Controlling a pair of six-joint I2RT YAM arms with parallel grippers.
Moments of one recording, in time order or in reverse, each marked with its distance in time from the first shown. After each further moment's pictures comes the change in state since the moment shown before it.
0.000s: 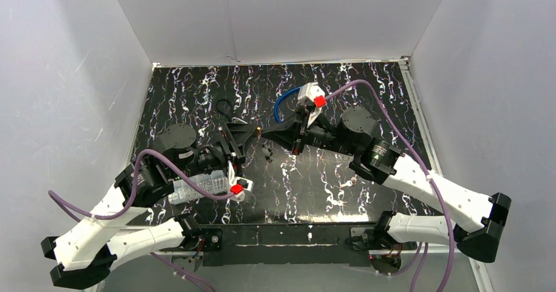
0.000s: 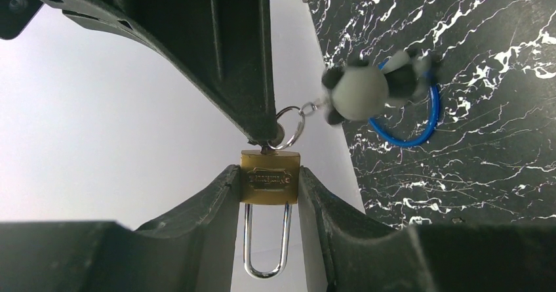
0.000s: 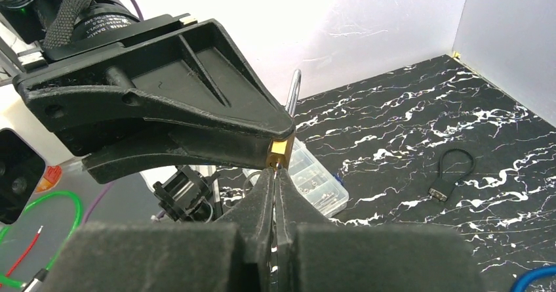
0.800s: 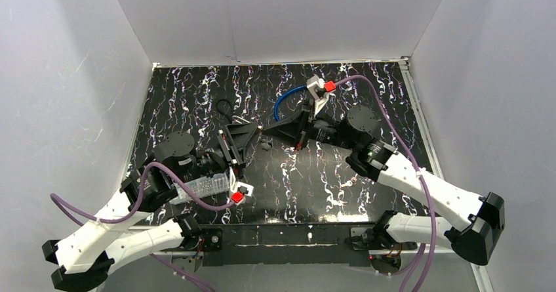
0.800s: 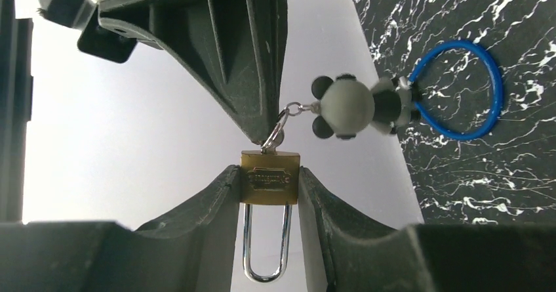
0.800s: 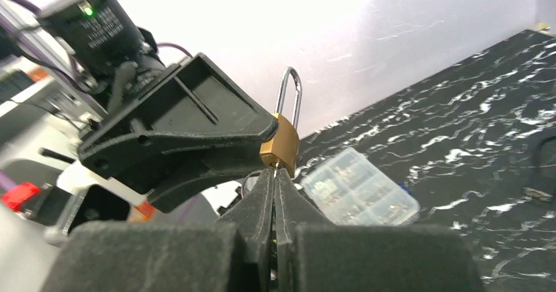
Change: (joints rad) left arm 0.002 -0.068 -0.141 0.181 -0.004 0.174; right arm -0.134 0.024 -0.131 0.308 -0.162 0.442
